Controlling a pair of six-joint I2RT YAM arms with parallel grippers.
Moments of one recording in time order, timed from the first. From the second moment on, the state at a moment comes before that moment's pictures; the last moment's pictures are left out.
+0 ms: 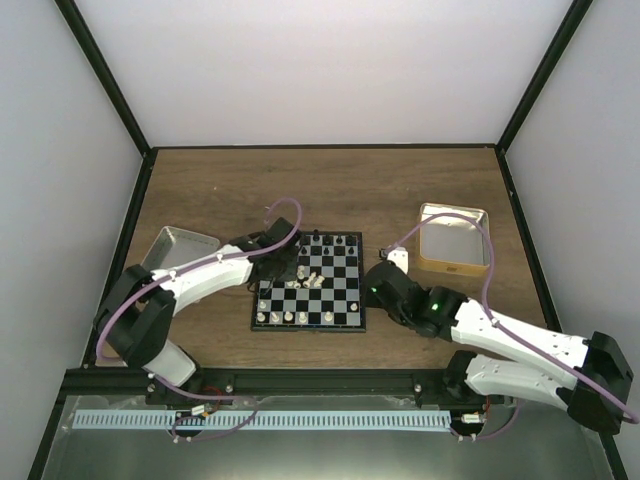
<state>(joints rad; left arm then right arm) -0.71 1.55 0.96 -0.57 -0.15 -0.60 0.98 0.99 0.65 -0.49 0.39 0.90</state>
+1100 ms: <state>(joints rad) -0.71 1.63 0.97 -0.51 -0.14 -0.63 0.98 1.00 0.65 -0.49 0.41 0.89</state>
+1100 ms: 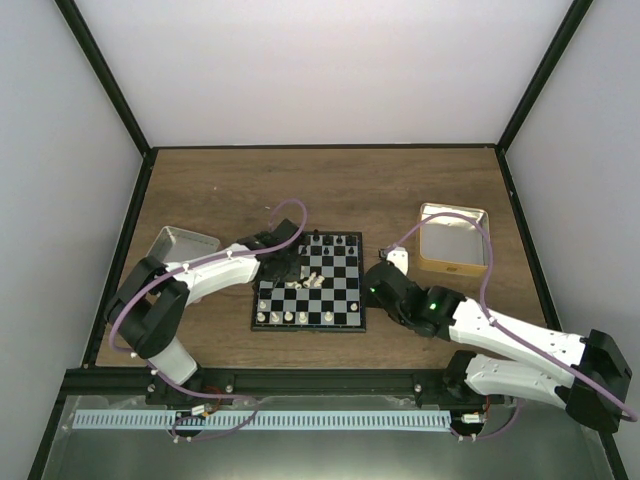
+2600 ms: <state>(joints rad) -0.75 1.41 0.78 -0.59 -0.05 -0.63 0.98 1.04 0.64 -0.45 0.39 0.89</state>
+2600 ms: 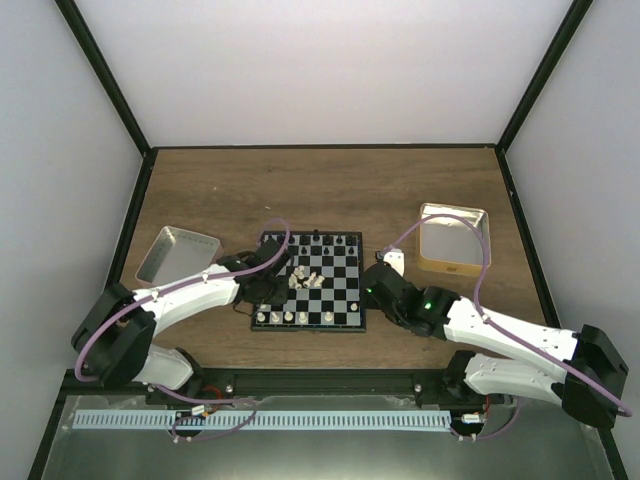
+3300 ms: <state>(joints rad) -0.75 1.43 0.78 -0.61 -0.04 -0.64 0.98 1.04 0.63 -0.44 0.39 0.89</state>
